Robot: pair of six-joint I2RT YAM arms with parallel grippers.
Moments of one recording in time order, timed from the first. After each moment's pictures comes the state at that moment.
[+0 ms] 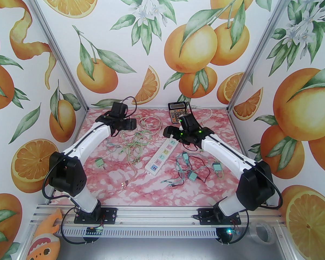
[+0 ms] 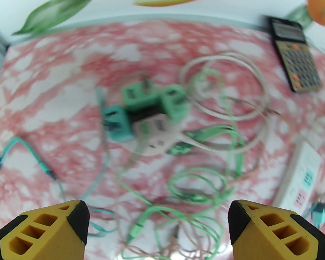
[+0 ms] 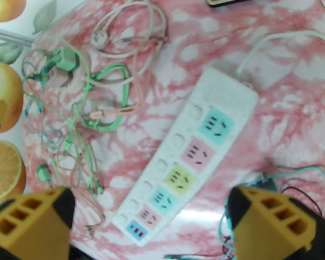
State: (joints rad) left arm -0.25 1.72 1.48 -0.66 -0.12 -0.24; right arm 0.50 1.58 1.27 -0.55 -0.12 0.69
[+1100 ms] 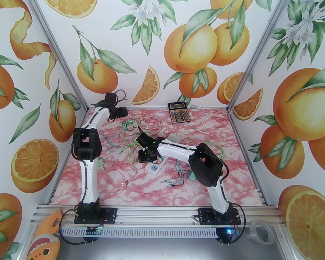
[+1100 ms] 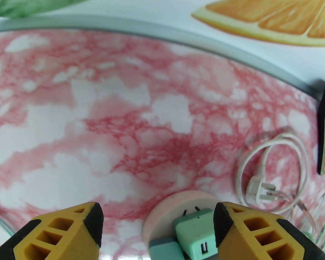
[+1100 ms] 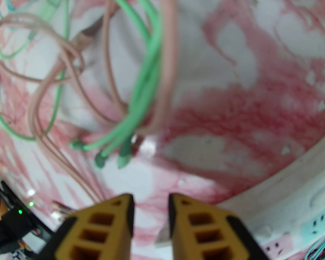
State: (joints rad) left arm -0.06 2.35 2.11 -0.74 0.11 -0.26; right arm 0.86 2.08 1.51 -0.63 -0.18 0.65
